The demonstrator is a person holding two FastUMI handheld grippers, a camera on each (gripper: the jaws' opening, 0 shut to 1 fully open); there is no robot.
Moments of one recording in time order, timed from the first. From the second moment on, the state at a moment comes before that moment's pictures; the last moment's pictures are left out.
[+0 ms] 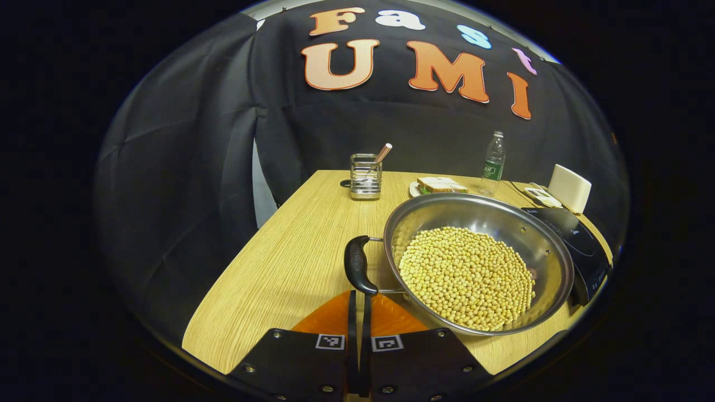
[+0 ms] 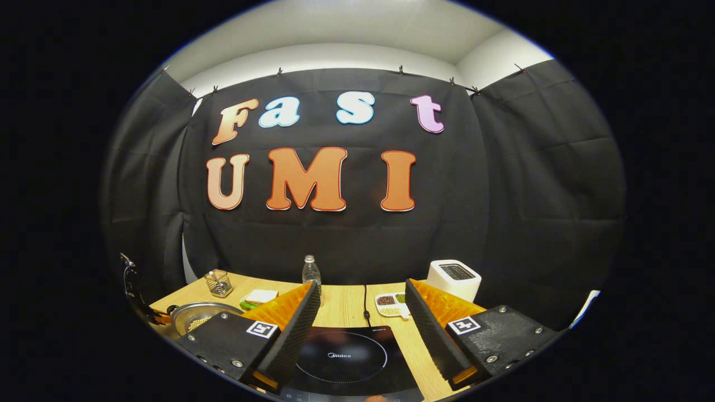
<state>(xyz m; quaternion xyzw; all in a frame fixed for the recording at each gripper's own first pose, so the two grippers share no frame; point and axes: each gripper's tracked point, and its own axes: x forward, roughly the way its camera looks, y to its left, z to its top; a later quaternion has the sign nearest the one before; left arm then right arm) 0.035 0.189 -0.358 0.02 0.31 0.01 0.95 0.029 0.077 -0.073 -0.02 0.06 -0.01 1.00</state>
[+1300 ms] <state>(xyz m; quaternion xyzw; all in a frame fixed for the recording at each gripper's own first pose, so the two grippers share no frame) 0.065 0.192 -0.297 -0.01 0.23 0.00 0.97 0.051 0.244 -0.194 0.01 0.17 0.05 0.98</state>
